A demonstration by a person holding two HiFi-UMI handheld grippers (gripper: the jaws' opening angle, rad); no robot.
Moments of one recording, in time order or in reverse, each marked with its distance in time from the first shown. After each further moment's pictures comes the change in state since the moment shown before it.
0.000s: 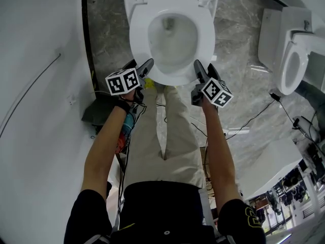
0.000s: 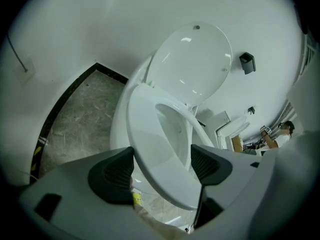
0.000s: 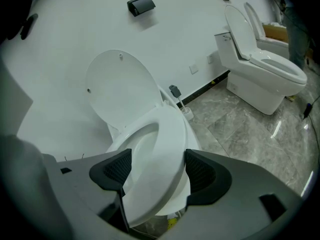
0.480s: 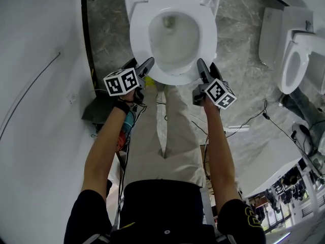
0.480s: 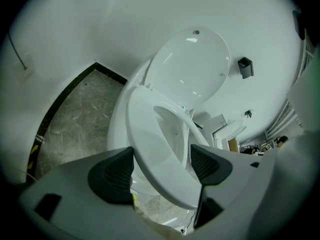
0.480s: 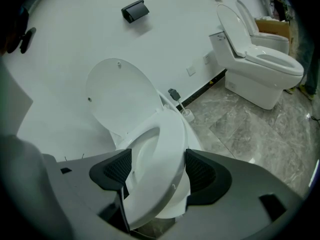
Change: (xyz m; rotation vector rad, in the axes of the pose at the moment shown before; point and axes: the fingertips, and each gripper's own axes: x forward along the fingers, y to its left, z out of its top) left arm -0.008 -0.007 0.008 -0.021 -0.013 -0.035; right arm -0.007 0.006 0.011 0.062 -0.048 0.028
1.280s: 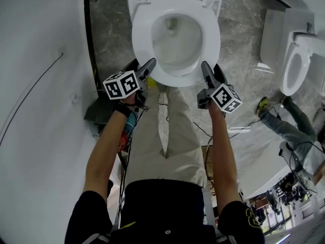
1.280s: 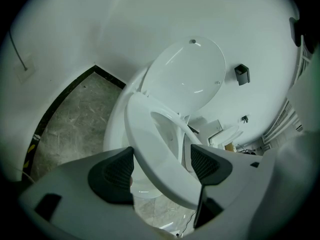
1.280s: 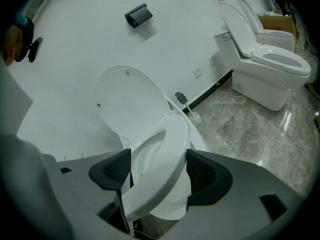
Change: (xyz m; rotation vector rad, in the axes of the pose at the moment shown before) left arm -0.015 -0.016 0.017 -0.023 -0.044 -0.033; right arm -0.014 0.015 0.016 0.003 -0.014 0.079
